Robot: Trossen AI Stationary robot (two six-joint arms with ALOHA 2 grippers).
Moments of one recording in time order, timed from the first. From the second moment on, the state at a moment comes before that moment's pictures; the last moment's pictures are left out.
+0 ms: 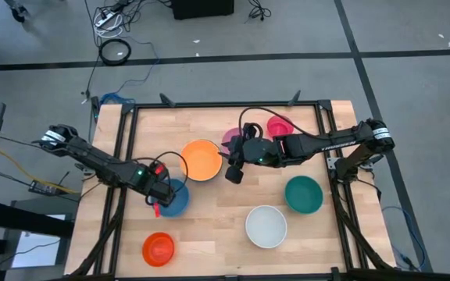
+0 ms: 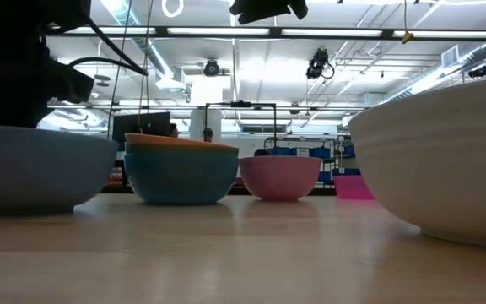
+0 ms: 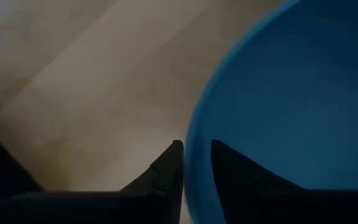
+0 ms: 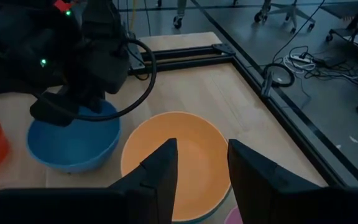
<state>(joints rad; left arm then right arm) -0.38 1.28 0.74 -1.00 -0.16 -1.31 0.15 1.60 1.47 -0.40 0.50 0.16</state>
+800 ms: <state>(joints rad) -0.39 1.27 0.85 -1.02 -0.18 -1.28 0.16 1.60 1.47 -0.40 0.50 0.16</state>
